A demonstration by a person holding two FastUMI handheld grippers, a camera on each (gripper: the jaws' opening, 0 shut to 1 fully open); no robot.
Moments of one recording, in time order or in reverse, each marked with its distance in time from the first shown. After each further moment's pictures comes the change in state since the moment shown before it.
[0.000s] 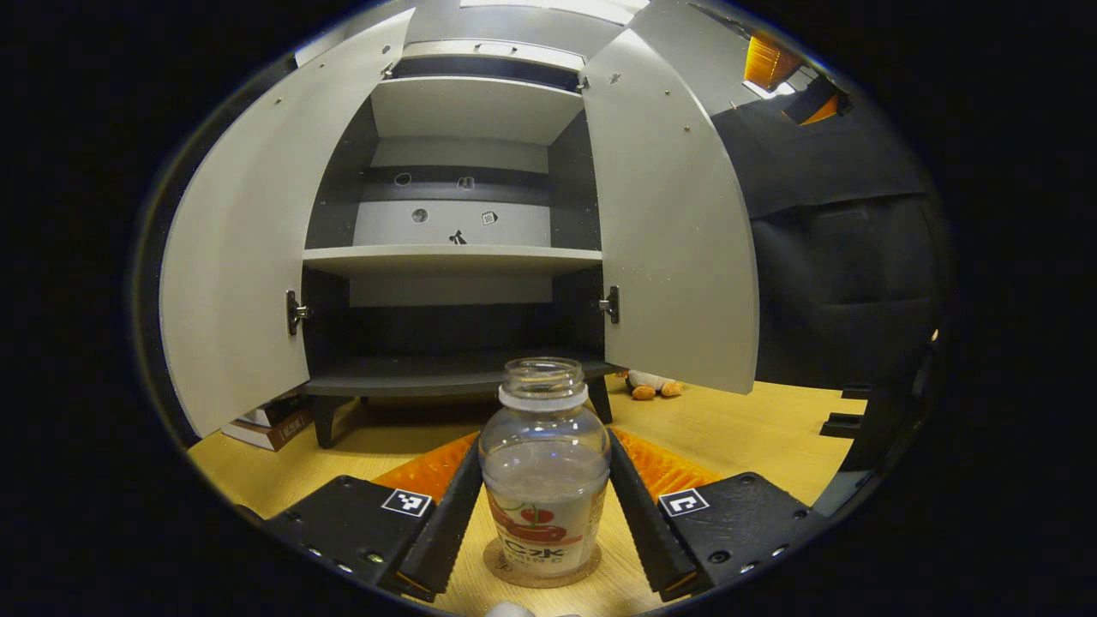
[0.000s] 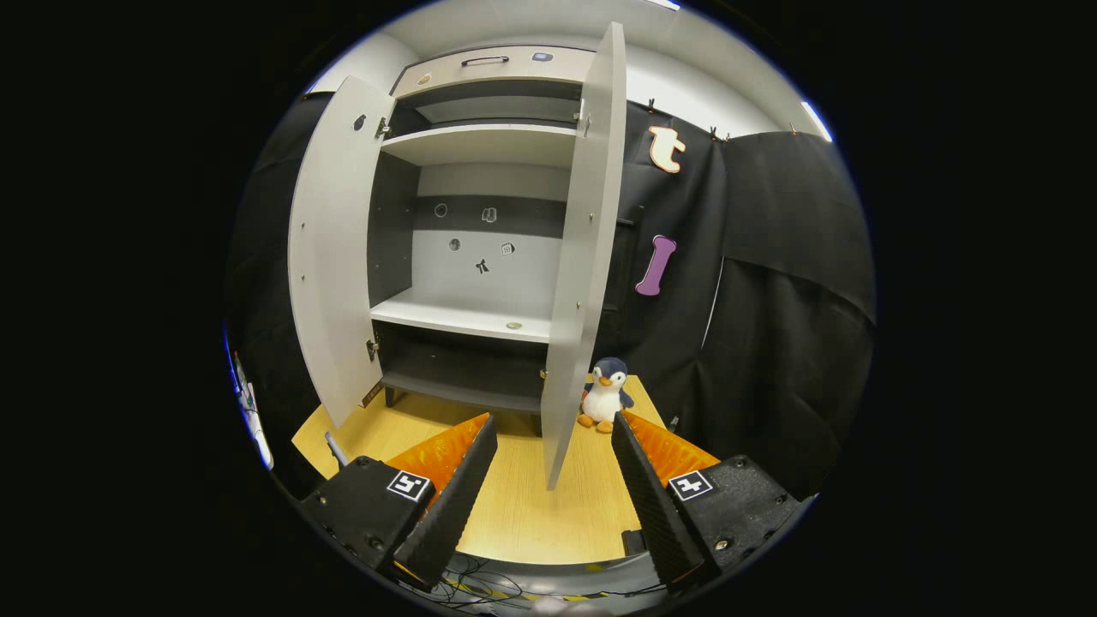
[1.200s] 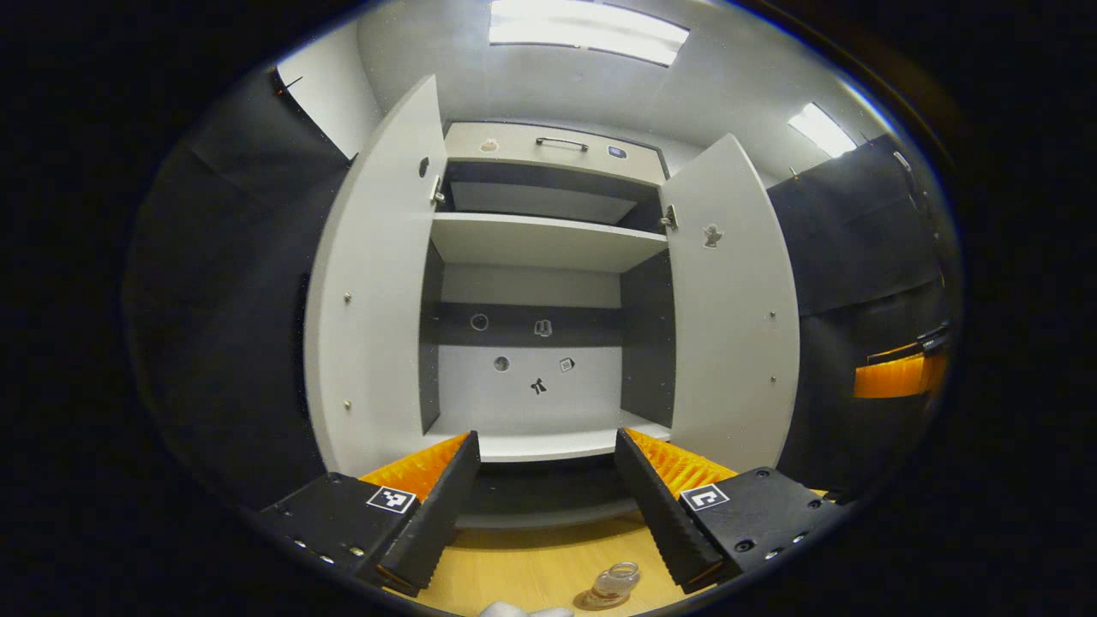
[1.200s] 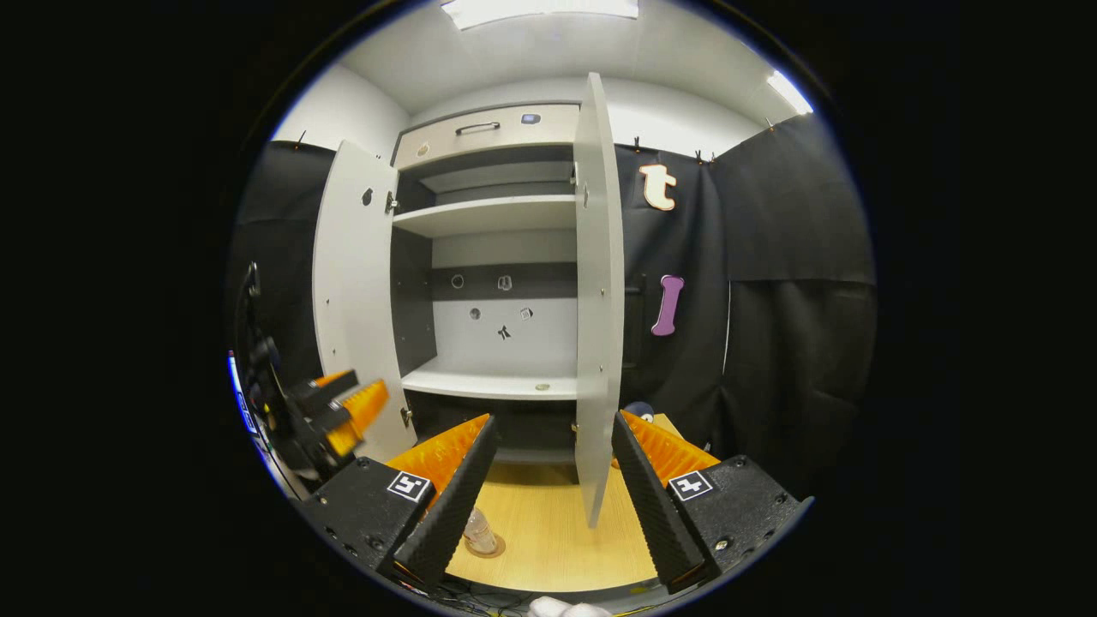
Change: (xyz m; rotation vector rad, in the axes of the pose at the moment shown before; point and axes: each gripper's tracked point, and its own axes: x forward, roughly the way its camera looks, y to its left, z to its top) left arm -0.081 0.128 0.296 -0.014 -0.116 0.214; right arm -0.031 0.023 0.053 0.122 -0.231 0.084
